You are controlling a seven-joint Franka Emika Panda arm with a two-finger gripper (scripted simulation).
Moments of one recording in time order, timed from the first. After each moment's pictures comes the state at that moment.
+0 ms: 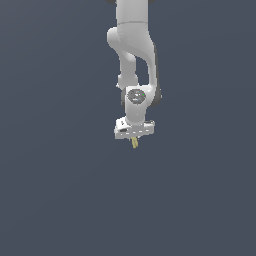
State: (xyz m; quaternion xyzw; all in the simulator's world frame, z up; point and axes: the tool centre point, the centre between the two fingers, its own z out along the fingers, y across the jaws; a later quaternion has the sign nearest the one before) arm -0.093 0.032 0.018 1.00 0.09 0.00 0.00
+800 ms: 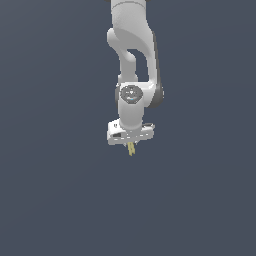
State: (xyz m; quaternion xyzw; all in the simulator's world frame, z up) arm -0.021 0.011 0.081 1.00 0.09 0.00 0.00
